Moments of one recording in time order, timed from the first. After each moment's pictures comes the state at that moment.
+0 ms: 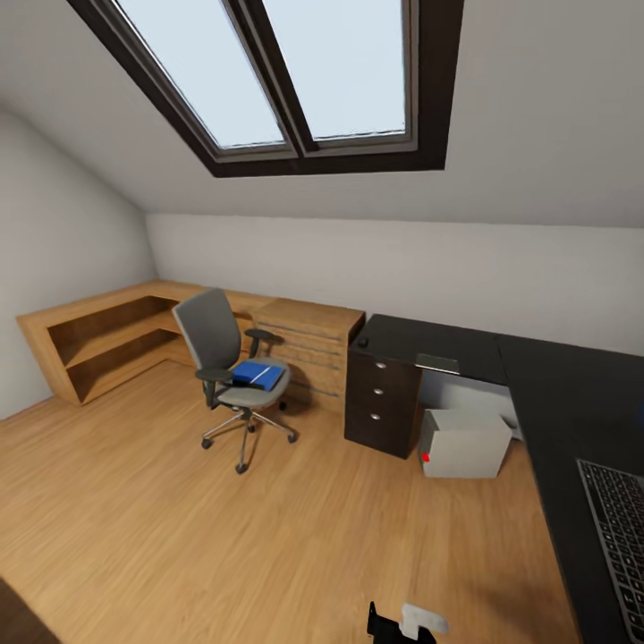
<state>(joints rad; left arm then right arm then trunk) -0.12 0.04 -0.64 -0.39 0.83 -0.31 0.35 -0.41 0.17 0.52 -0.07 -0.69 -0.50 -0.18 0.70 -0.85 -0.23</state>
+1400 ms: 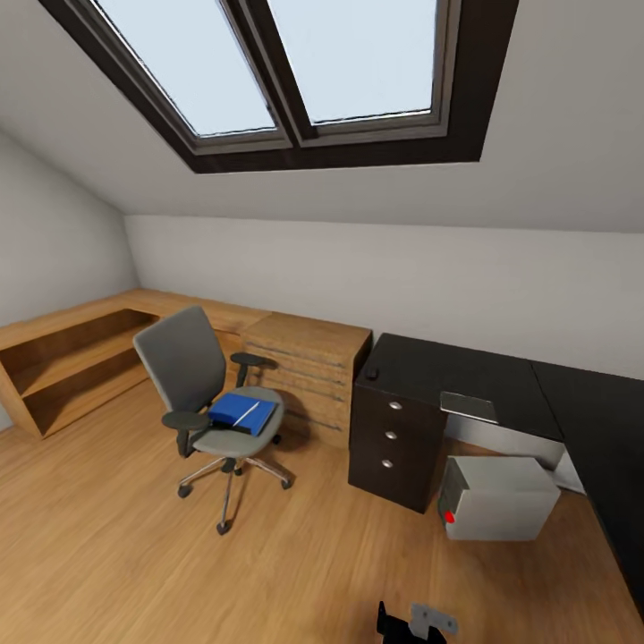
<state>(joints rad) -0.12 0.04 -0.64 -0.39 0.83 -0.31 0.35 -0.41 0.15 0.52 -0.07 -0.70 -0.50 -0.18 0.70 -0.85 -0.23</state>
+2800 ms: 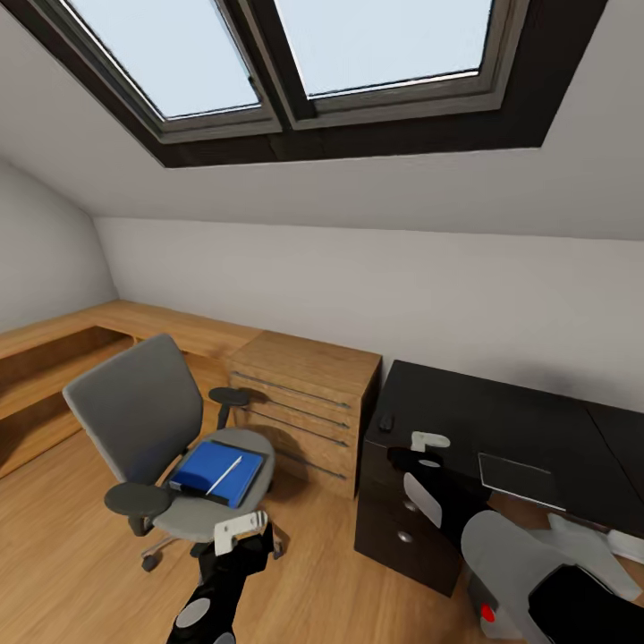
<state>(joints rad) -0.06 0.03 -0.45 -1.49 0.50 0.29 0.61 -0.83 -0.01 0.55 -0.39 -0.65 0.09 -0.38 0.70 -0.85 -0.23</state>
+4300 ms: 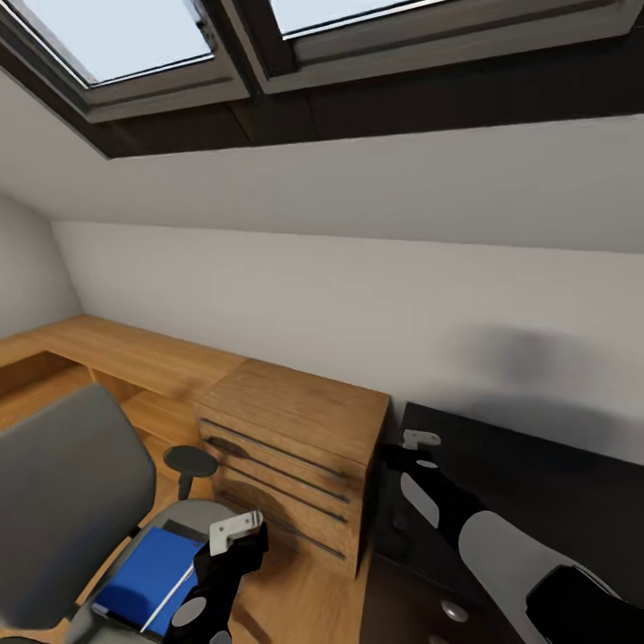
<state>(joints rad) -0.06 0.03 -0.43 -1.49 0.49 0.29 0.61 -0.83 0.00 0.55 -0.39 -0.65 0.07 -0.29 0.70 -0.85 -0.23</state>
